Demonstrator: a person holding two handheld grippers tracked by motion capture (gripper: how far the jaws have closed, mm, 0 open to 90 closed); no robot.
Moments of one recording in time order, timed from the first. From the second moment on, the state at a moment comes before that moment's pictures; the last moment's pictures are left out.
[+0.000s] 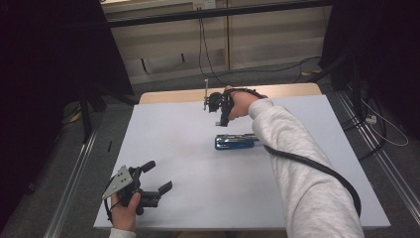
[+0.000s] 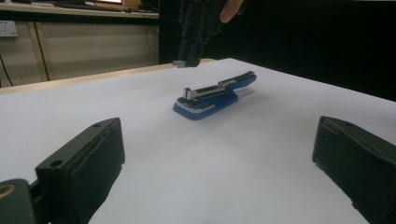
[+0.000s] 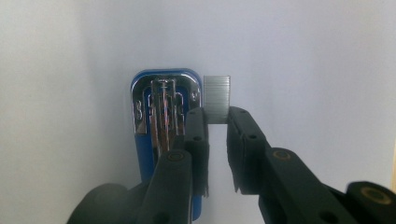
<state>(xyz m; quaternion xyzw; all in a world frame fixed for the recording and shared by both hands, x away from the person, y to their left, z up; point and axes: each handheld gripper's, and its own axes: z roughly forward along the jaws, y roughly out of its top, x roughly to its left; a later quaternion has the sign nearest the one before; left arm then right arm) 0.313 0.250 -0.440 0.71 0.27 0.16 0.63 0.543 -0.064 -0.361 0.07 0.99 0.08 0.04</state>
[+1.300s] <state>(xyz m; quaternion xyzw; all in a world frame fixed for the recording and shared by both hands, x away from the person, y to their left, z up) 0.313 0.251 -0.440 0.72 0.27 0.16 0.62 0.522 -0.059 -0.368 0.06 0.99 0.08 0.01</state>
